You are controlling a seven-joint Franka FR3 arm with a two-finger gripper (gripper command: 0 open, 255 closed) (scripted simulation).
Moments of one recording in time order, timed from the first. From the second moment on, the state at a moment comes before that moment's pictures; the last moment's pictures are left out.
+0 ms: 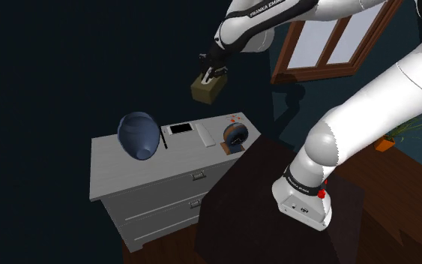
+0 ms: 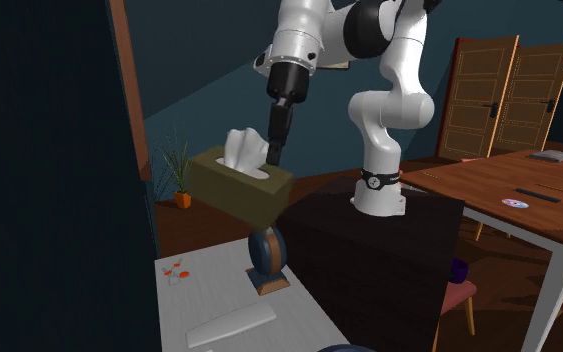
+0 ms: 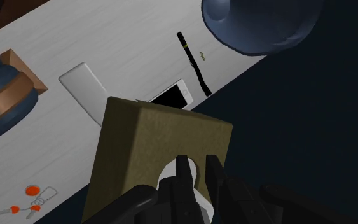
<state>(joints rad) -0.11 -0.33 -0.02 -2.54 0.16 2.60 0.80</state>
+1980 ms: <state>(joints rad) -0.09 0.00 0.15 -2.59 0.09 2.99 1.03</state>
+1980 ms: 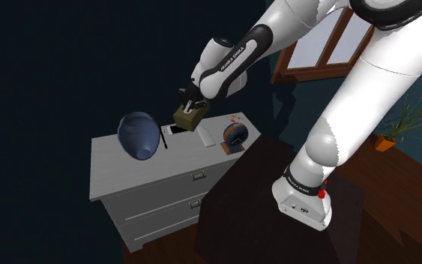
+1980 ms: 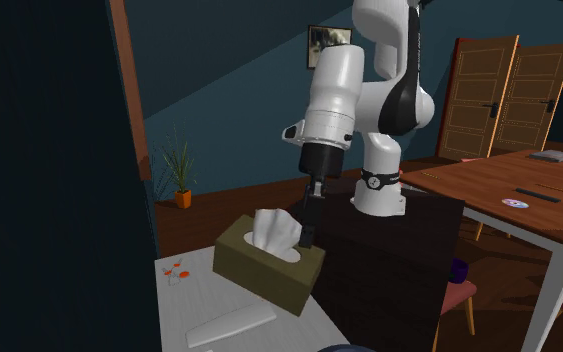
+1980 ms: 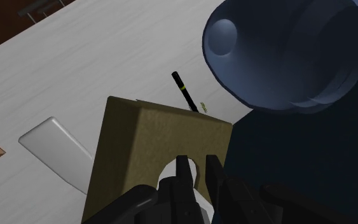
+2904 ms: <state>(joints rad) -0.04 0.21 0.10 -2.59 0.02 3.20 1.08</state>
